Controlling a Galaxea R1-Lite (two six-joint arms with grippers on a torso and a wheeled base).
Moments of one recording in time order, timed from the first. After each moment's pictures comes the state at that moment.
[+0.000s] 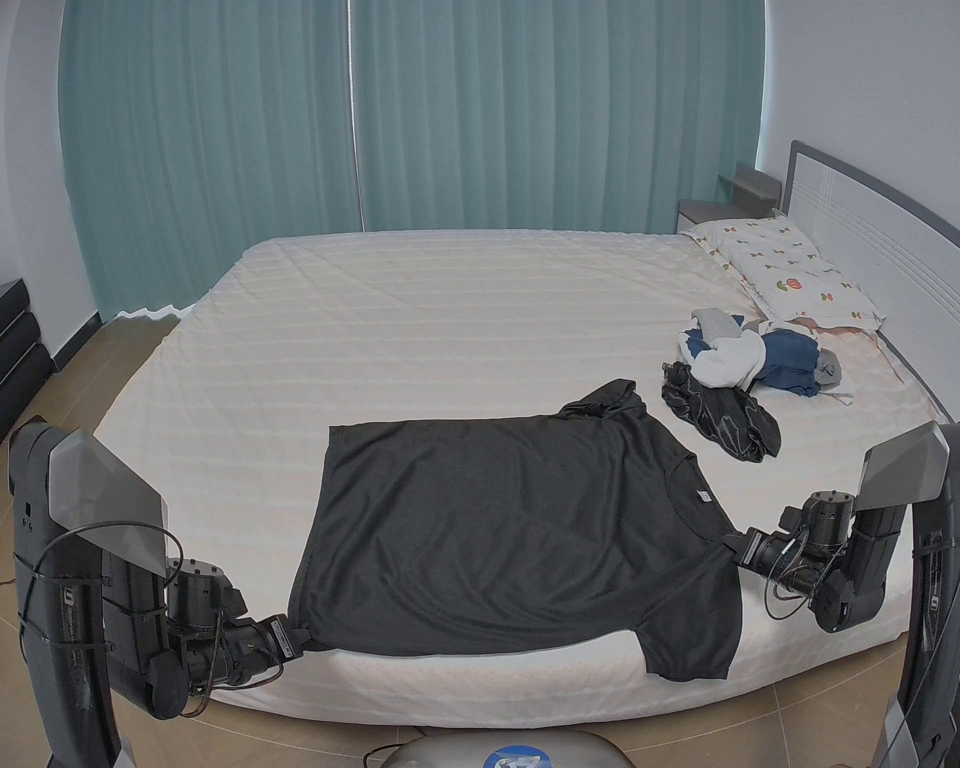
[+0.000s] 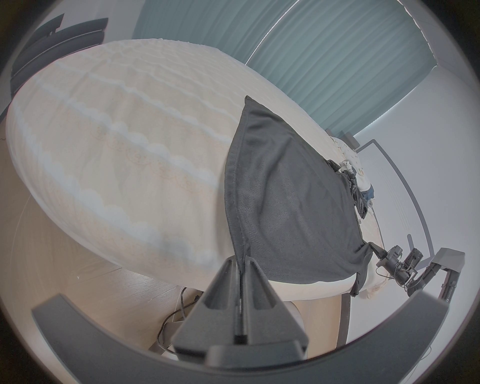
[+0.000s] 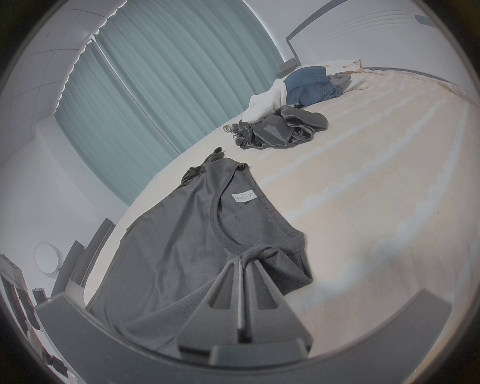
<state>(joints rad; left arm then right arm) -0.15 2.35 -0.12 -1.48 -0.22 -0.61 -0.05 2.47 -0.52 -1.47 0.26 0.44</state>
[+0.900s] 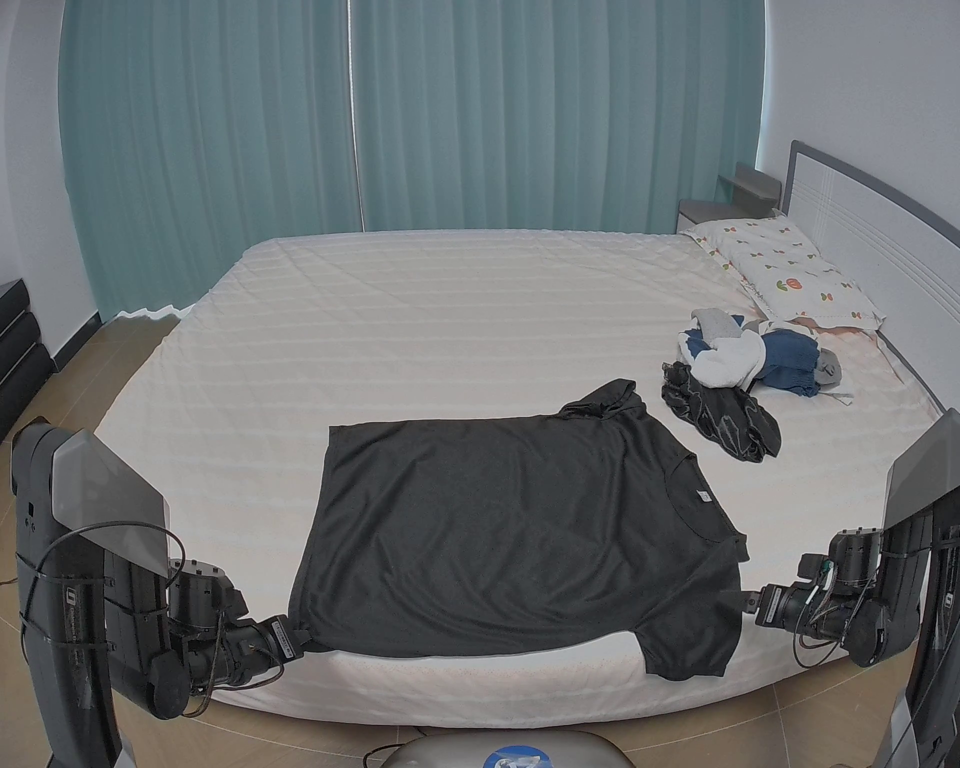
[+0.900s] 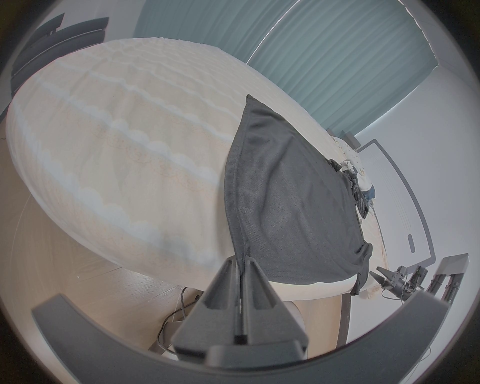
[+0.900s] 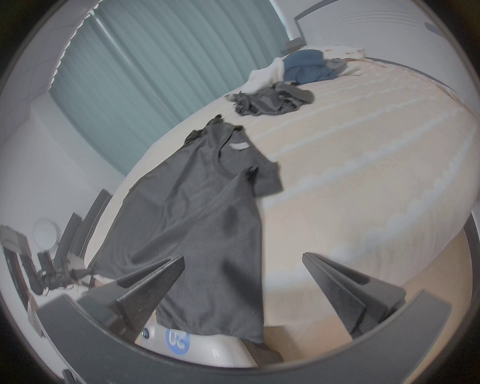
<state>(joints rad) -0.15 2.36 -0.13 -1.48 -0.22 -0.61 -0.09 2.39 -0.18 -1.51 0.33 0.28</state>
